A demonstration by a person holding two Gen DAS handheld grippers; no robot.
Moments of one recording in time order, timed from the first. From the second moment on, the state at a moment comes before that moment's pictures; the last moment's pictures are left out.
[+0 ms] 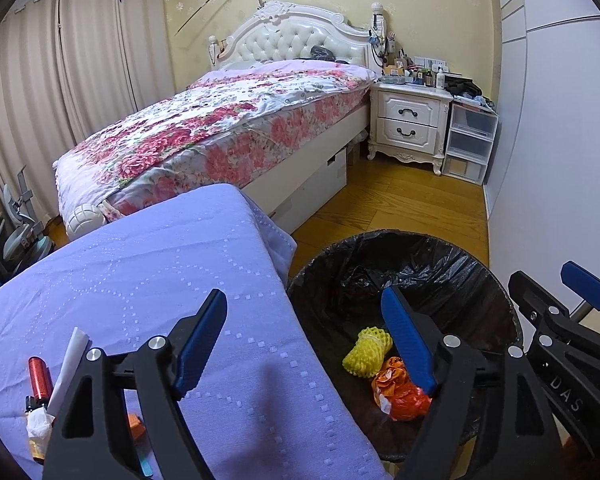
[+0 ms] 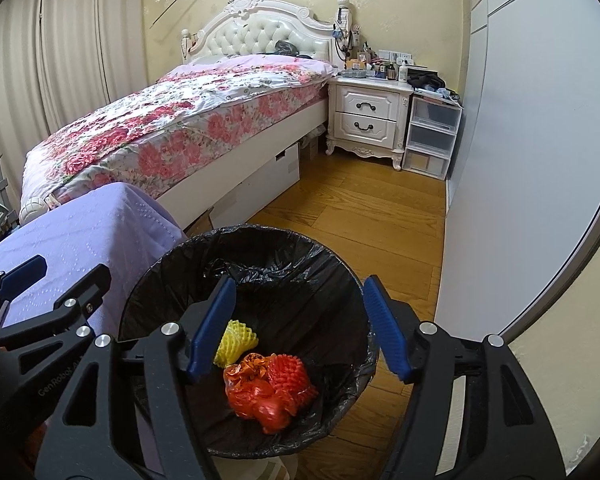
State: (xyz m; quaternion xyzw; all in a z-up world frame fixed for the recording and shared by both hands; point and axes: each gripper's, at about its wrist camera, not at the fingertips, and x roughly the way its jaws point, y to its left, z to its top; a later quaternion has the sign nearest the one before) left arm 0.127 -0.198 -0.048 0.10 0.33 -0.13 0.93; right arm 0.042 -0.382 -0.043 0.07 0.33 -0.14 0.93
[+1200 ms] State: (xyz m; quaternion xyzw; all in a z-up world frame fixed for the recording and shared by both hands) left arm 0.064 0.018 -0.007 0.05 0.33 0.03 0.94; right arm 0.007 -0.242 -0.013 0.03 0.32 0.00 0.95
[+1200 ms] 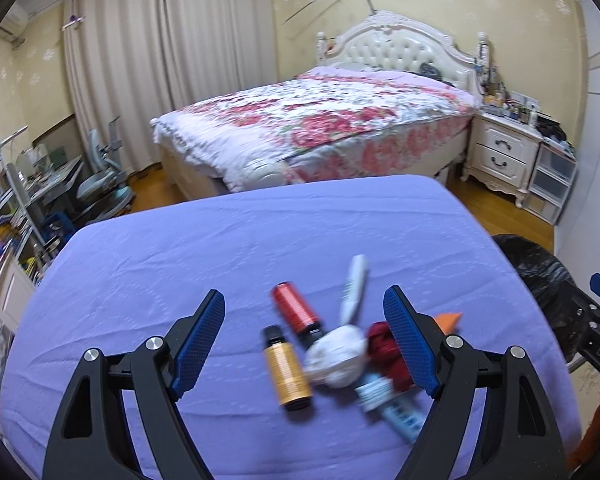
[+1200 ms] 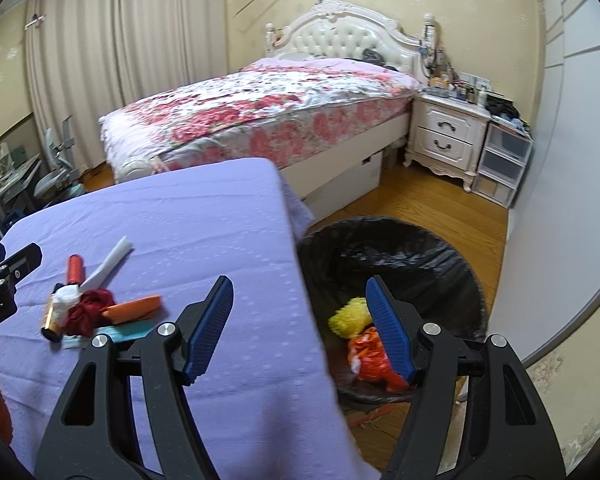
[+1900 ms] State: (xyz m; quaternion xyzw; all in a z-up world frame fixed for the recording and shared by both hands) left arm 0.026 0.159 -0.027 0.00 0.35 0.15 0.92; right arm -0.003 -0.107 -0.011 -0.05 0.34 0.13 0.93
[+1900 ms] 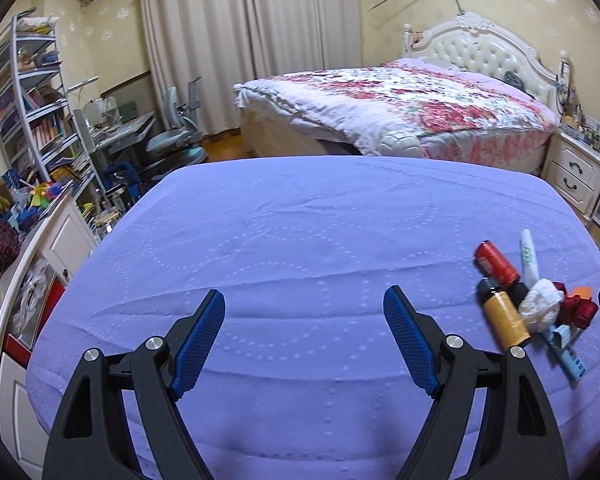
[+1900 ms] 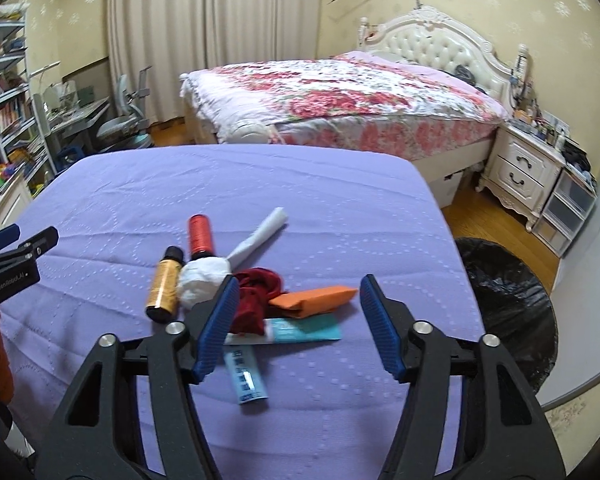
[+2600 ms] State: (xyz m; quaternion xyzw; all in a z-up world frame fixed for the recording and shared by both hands) left arm 0.021 0.165 -0.031 -0.02 0.35 0.13 0.93; right arm -0.006 -0.086 -0.025 -0.06 0.36 0.15 0.92
